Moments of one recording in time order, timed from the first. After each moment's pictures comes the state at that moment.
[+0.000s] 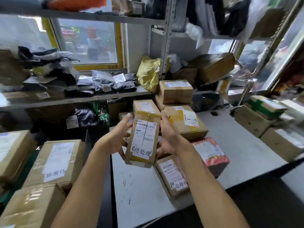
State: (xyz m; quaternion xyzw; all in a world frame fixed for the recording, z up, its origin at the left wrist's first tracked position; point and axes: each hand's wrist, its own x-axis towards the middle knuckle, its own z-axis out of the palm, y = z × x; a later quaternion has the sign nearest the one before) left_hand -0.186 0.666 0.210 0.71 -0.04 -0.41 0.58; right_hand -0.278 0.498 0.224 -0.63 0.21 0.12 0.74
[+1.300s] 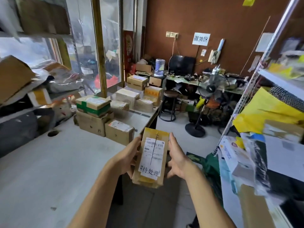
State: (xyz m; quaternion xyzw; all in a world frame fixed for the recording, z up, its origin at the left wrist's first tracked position) left_hand -0.570 0.024 0.187 0.60 -0.35 -0.62 0.37; right_hand -0.750 0.000 0.210 -0.46 0.53 -0.23 0.67
